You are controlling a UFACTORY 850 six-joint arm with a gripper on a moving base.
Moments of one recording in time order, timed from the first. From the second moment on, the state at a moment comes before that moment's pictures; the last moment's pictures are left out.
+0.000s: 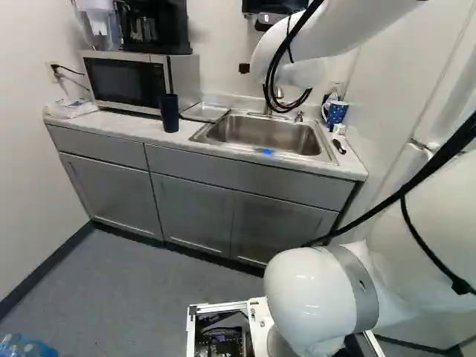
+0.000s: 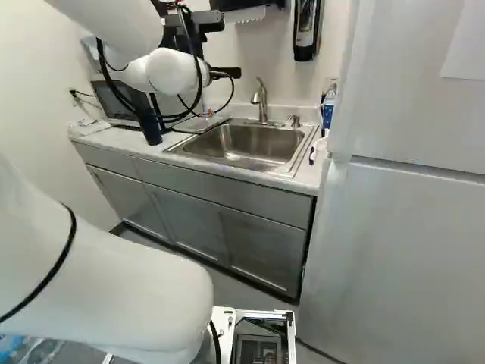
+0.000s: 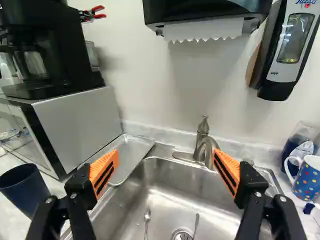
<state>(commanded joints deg) 0.0 15.4 -45.0 0.0 24.5 0.0</state>
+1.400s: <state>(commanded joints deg) -0.2 3.5 -55.9 2.4 21.2 0.0</state>
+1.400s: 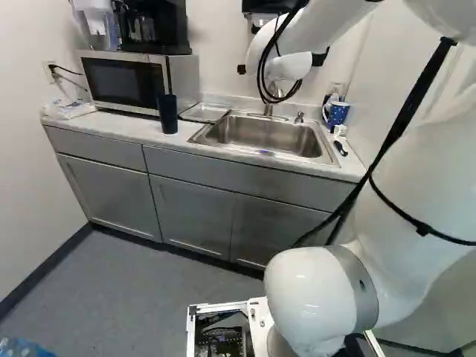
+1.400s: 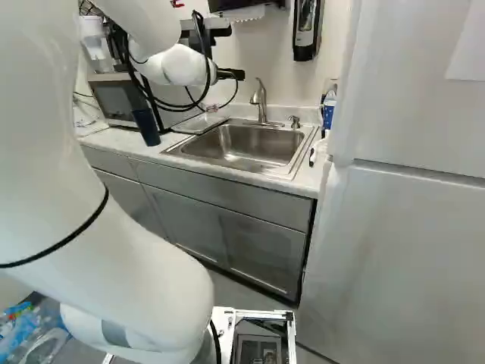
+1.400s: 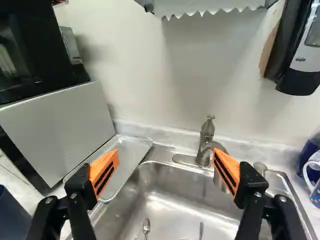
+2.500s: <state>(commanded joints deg) -3.3 -12.2 -72.1 3.5 18.0 0.0</state>
